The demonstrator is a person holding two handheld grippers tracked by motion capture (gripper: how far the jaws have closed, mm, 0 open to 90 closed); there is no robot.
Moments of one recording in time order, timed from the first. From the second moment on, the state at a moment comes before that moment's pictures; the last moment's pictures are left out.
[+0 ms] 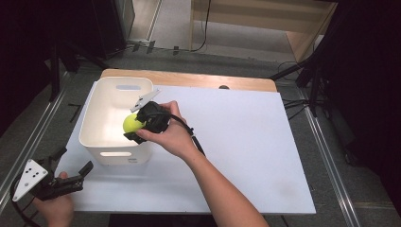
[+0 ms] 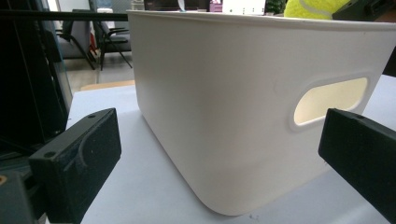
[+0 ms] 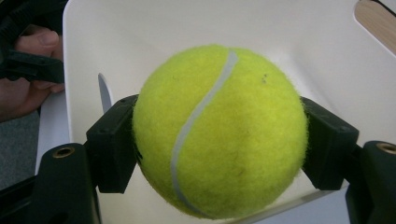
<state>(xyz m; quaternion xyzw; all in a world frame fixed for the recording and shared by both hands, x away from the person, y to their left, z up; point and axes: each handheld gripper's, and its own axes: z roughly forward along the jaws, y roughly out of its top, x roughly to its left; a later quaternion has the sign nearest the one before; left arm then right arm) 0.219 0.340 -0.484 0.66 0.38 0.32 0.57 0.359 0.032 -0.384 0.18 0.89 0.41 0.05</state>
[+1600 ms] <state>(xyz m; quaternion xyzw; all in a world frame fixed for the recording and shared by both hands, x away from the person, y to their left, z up) 0.220 0.337 -0.484 0.66 0.38 0.33 0.55 0.323 -0.054 -0.398 0.23 0.84 0.48 0.08</state>
